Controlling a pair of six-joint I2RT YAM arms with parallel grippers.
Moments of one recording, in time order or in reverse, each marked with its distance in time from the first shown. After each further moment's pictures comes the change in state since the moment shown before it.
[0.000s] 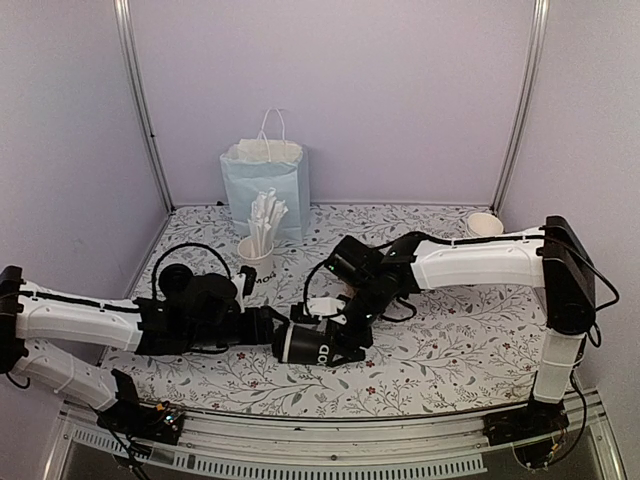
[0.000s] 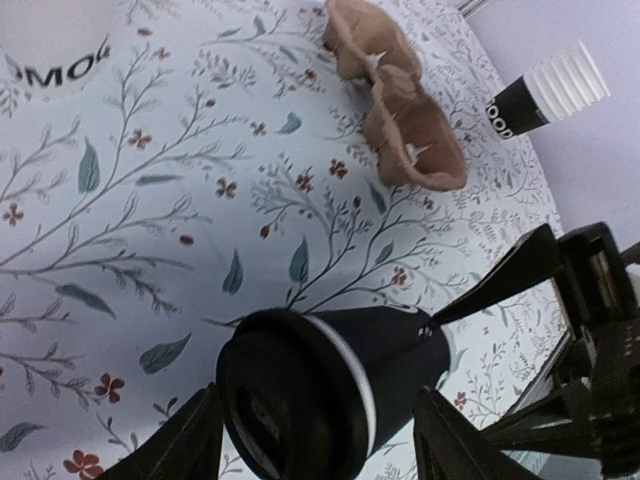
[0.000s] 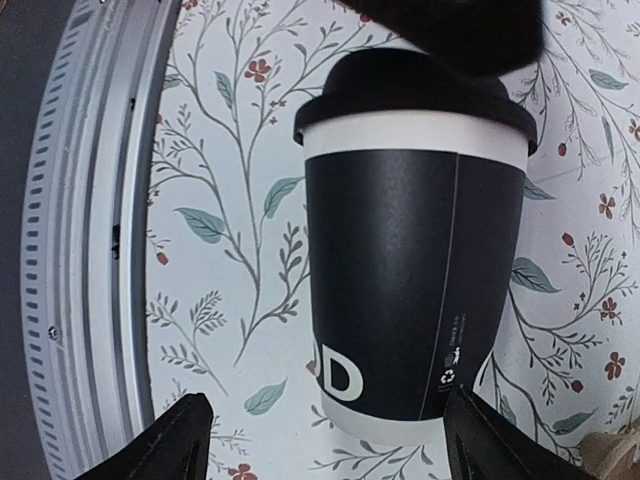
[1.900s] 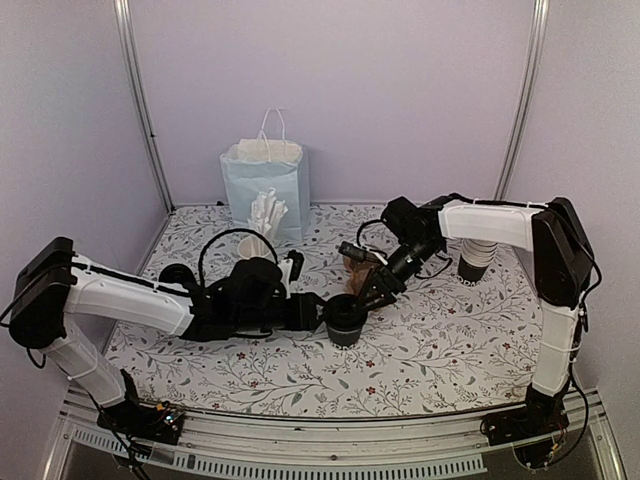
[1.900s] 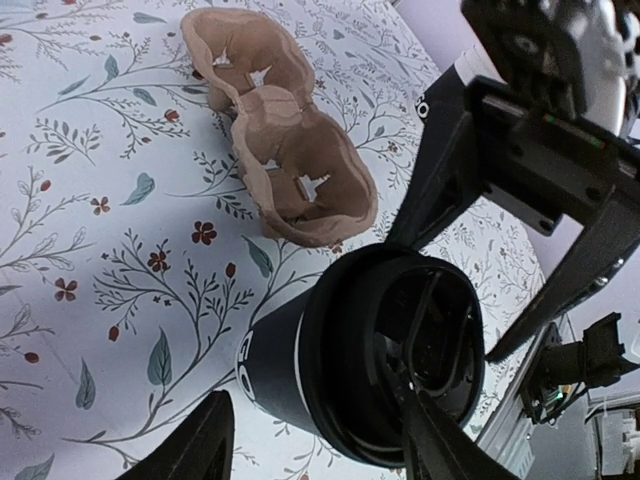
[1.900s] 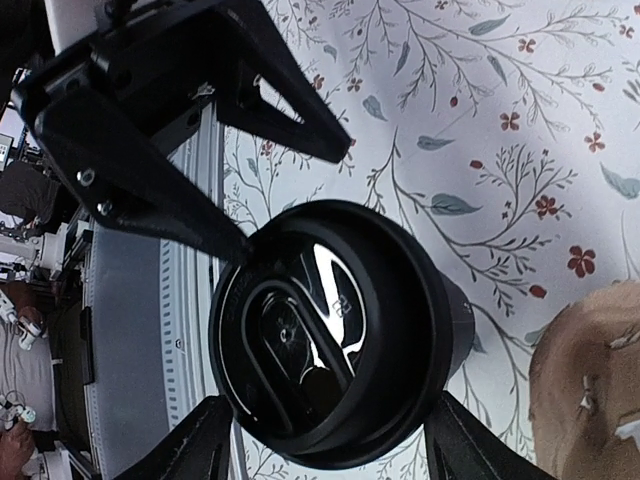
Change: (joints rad) left arm -0.028 0.323 0.207 0.178 0.074 0.056; right arm -0.373 0.106 0.132 -0.213 -0.506 0.000
